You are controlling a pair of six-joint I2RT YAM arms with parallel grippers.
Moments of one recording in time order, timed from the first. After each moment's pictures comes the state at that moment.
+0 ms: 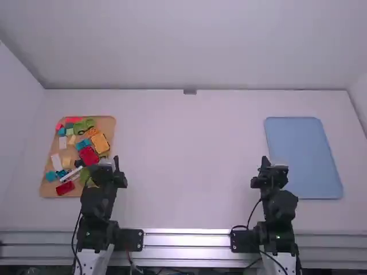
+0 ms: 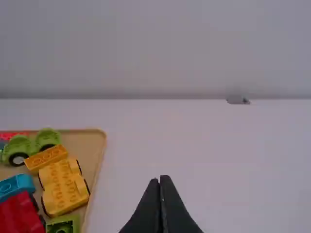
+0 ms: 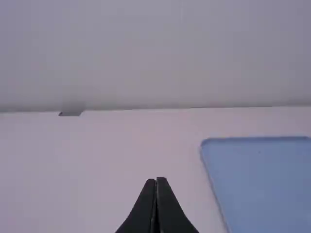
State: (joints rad) left arm 0.00 0.01 0.01 -0.10 -0.01 -0.01; right arm 0.00 0.01 0.01 -0.10 -0.02 0.00
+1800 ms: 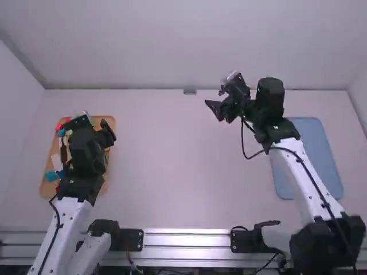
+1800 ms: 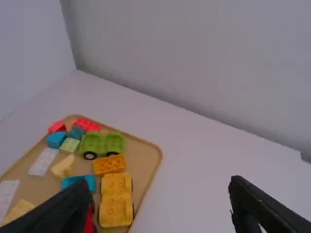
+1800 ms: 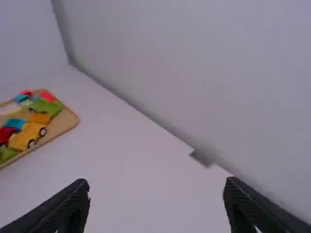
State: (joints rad) left arm -0.02 0.82 0.72 -0.27 -0.41 -0.29; right arm 0.21 1.39 1.19 -0.18 -0.62 -0.29
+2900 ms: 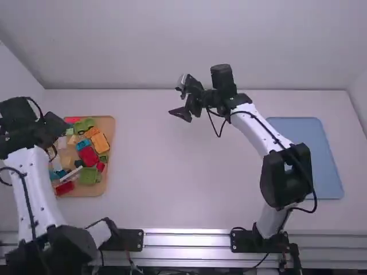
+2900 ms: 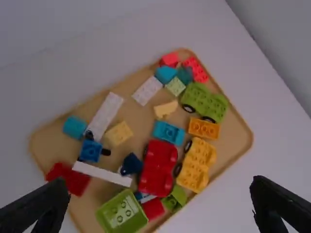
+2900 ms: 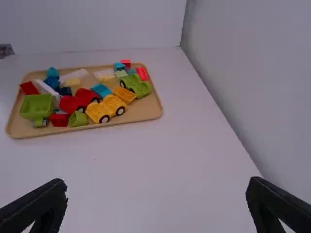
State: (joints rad) left arm 0.58 1.25 1.31 -0.92 -0.12 -0.45; right arm 0.37 1.87 1.53 -0.24 -0.89 -0.57
